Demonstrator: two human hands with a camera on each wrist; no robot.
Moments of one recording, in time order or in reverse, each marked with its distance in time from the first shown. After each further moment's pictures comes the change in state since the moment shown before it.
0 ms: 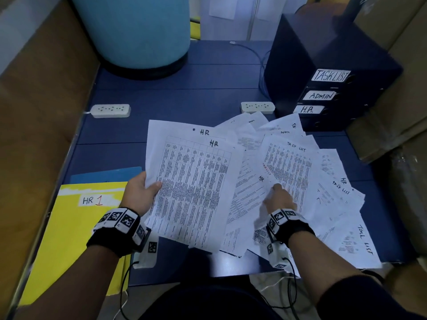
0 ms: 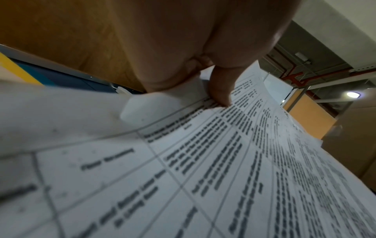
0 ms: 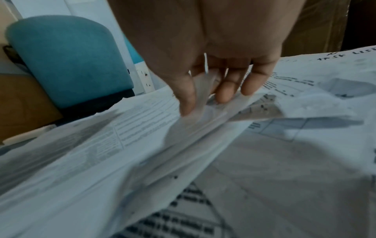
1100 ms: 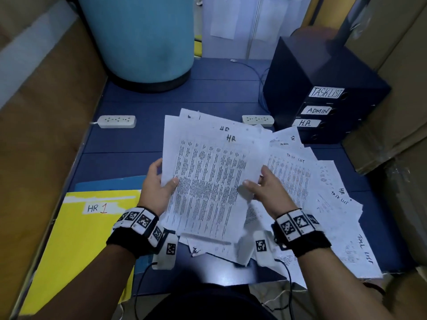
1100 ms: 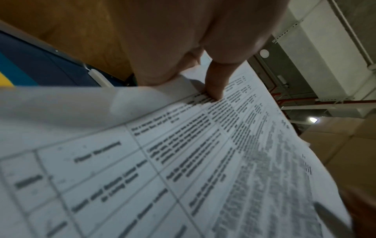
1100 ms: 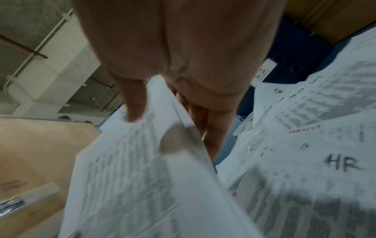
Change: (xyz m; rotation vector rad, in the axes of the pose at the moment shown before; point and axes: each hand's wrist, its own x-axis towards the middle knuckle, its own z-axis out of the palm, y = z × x) left_hand 0.003 0.021 0.010 -0.324 -0.004 0.132; right_hand -0.069 -0.058 -0.068 0.931 -0.258 -0.495
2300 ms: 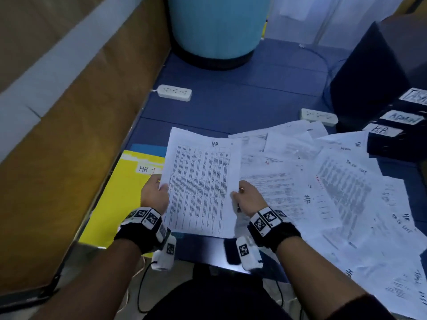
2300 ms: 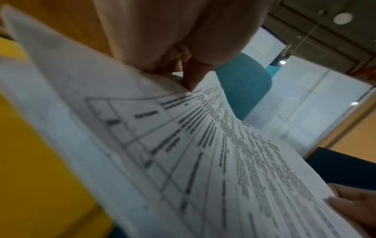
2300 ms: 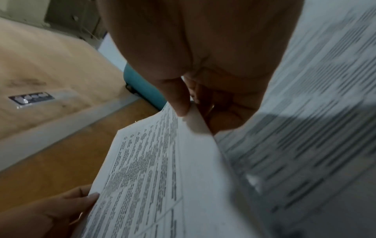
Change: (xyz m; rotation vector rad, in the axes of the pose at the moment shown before) left_hand -0.043 -0.078 -0.095 0.401 0.335 -0.336; right_hand 0.016 0.037 0.146 -0.528 -0.319 0.197
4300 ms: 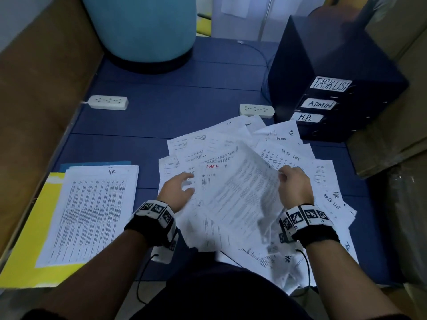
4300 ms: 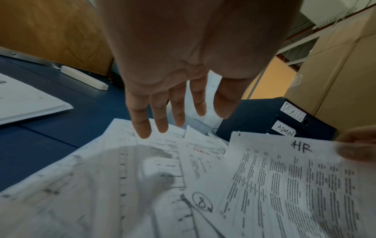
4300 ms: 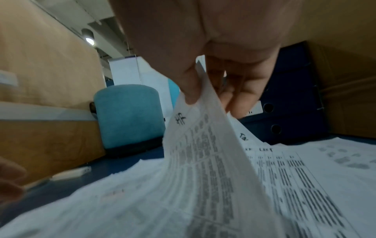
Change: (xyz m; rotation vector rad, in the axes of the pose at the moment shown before) left_hand -0.048 0.122 0.151 0.139 -0.484 0.260; right_hand -0.035 0.135 -0.210 -0.315 0.662 0.073
